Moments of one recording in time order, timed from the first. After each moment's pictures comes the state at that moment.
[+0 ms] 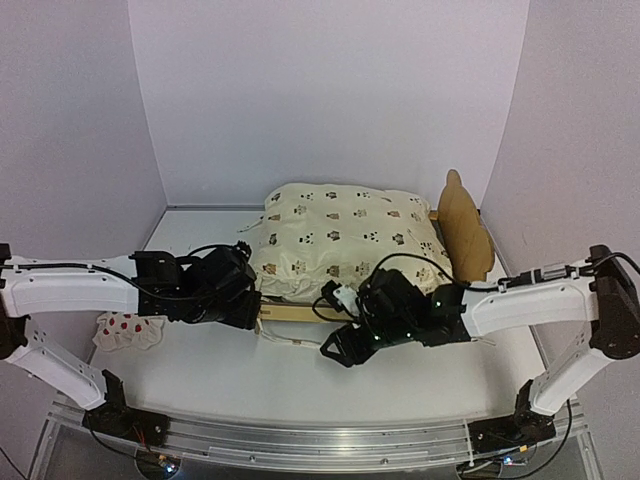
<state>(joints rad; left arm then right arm) -1.09 1.34 0.98 -0.64 -0.48 -0.68 1.10 1.56 0.94 -0.19 -0.02 0.36</state>
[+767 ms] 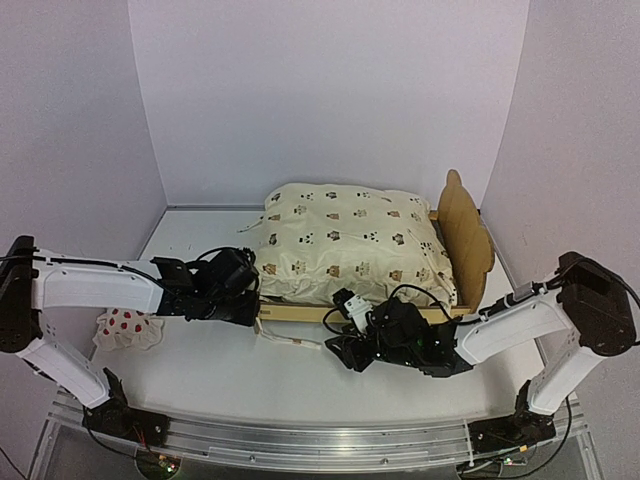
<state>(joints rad) -0.97 1.45 0.89 -0.40 -0.37 -0.62 1.12 1.64 0.66 0.40 0.21 0.24</state>
